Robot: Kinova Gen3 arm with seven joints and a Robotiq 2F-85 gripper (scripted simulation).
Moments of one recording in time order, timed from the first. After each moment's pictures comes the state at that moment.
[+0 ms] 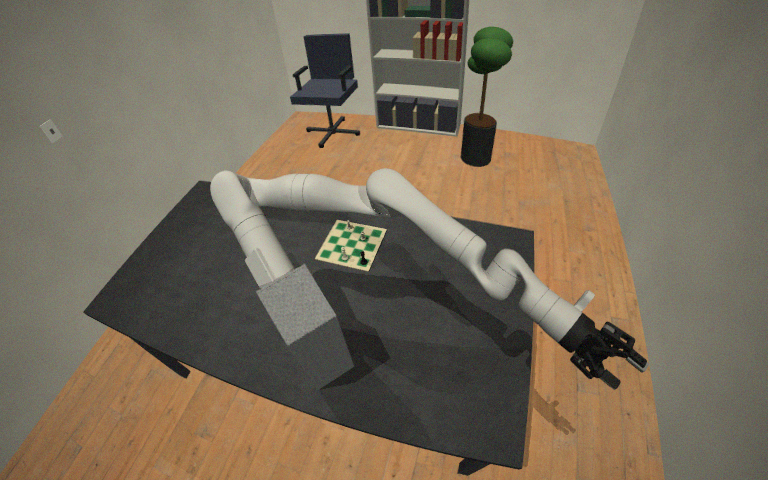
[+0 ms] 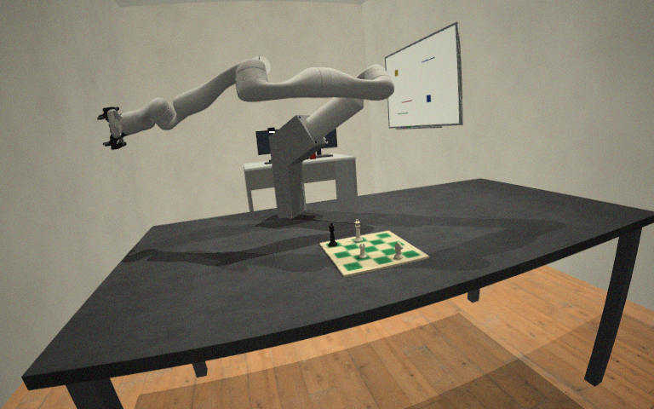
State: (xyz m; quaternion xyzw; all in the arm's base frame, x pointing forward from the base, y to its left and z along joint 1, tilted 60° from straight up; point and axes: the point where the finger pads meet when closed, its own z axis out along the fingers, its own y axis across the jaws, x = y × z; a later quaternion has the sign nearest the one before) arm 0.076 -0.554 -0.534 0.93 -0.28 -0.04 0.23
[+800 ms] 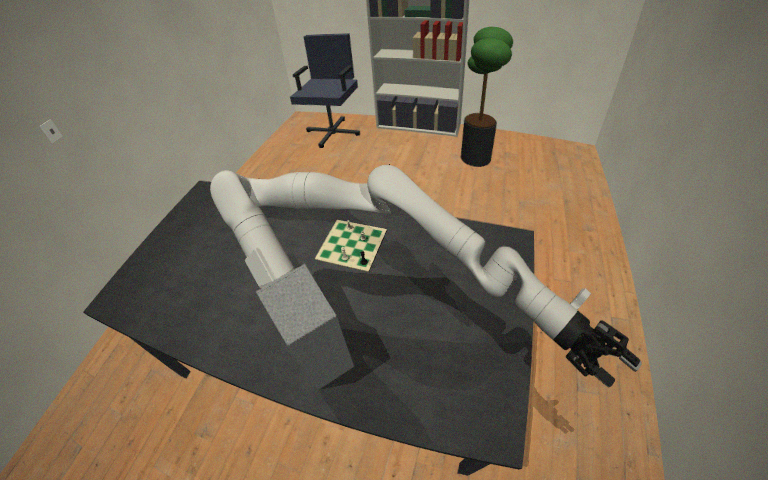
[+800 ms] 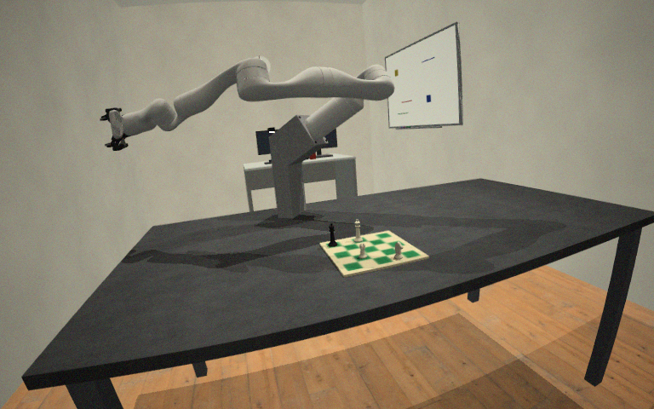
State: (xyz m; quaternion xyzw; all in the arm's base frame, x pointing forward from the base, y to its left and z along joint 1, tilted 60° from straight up) arm 0.079 -0.544 -0.528 0.92 -0.30 -0.05 0.23
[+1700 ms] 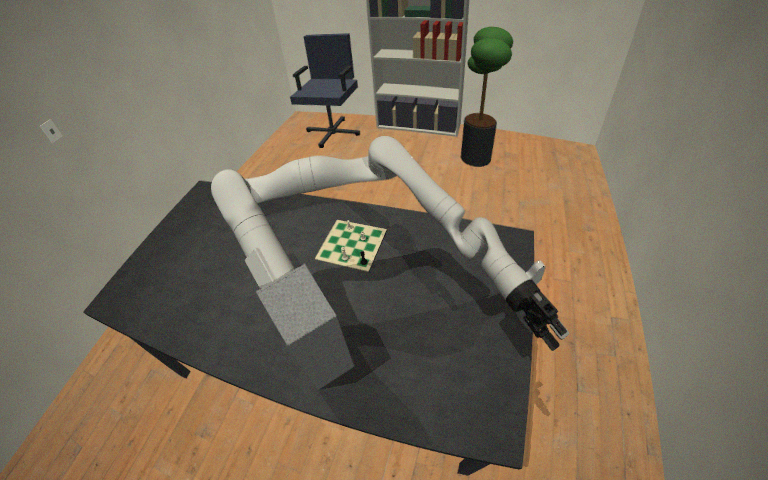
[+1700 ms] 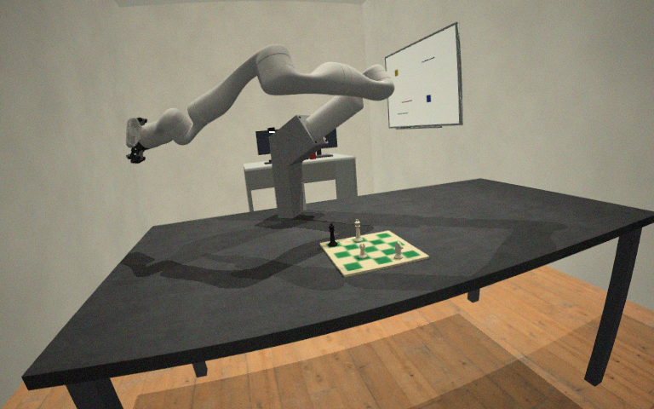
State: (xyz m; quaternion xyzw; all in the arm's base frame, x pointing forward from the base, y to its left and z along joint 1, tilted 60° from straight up) arm 0.143 -0.452 -0.441 0.87 -0.44 -0.13 0.21
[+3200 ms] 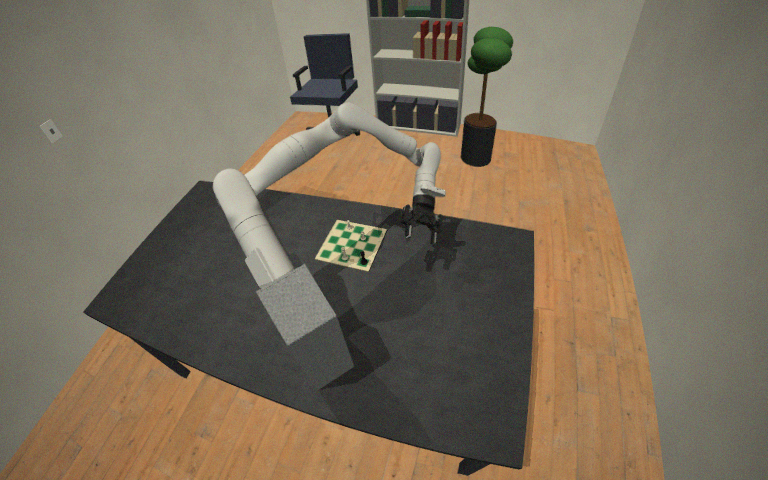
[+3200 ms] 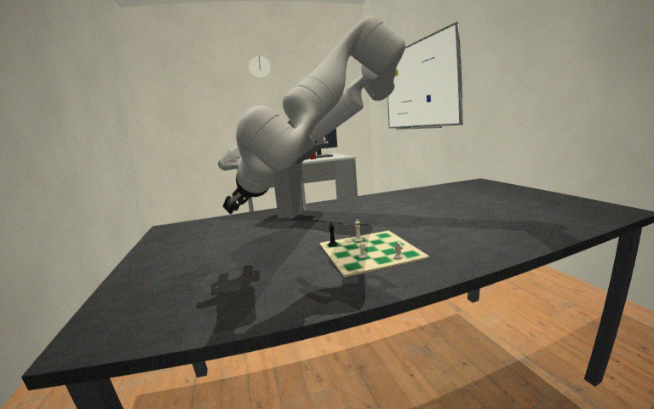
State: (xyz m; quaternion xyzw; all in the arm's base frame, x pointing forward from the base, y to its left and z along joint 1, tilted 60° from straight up) arm 0.436 -0.160 -0.076 0.50 -0.80 -0.32 0.10
